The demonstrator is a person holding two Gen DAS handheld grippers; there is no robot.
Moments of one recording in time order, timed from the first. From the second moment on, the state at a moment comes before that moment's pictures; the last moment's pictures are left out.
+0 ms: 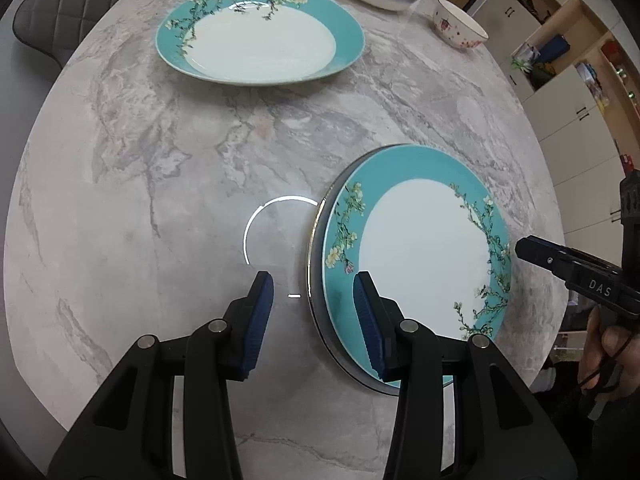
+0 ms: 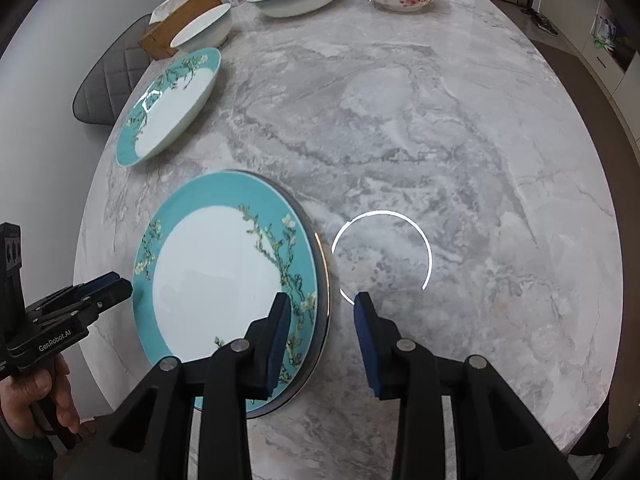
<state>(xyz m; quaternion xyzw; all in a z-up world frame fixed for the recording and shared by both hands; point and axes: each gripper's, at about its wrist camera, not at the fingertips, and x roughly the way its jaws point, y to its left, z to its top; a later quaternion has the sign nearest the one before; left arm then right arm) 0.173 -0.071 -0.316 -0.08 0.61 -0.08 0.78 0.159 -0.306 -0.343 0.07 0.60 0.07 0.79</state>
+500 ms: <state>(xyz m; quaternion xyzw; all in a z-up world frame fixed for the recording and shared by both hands) 0.274 0.044 -0.283 -0.17 0.56 0.01 0.81 0.277 -0.285 -0.292 0.15 0.53 0.21 0.81</state>
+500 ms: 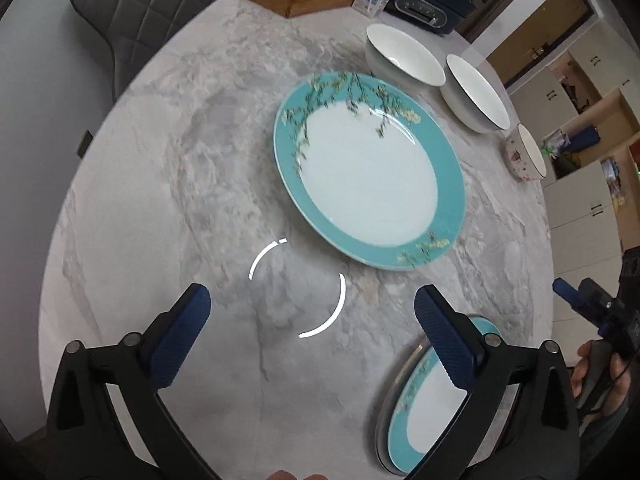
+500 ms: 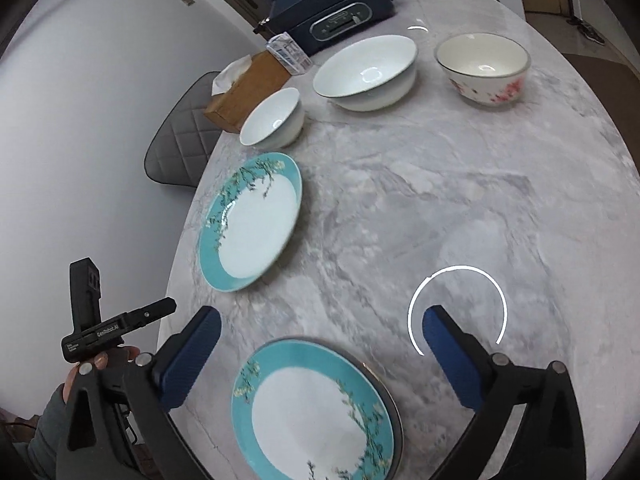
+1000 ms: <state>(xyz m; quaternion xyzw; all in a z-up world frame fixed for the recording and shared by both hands) 0.354 0.061 -0.325 -0.15 0.57 0.04 0.81 0.405 -0.229 -0.345 0.16 0.58 0.26 0.76</state>
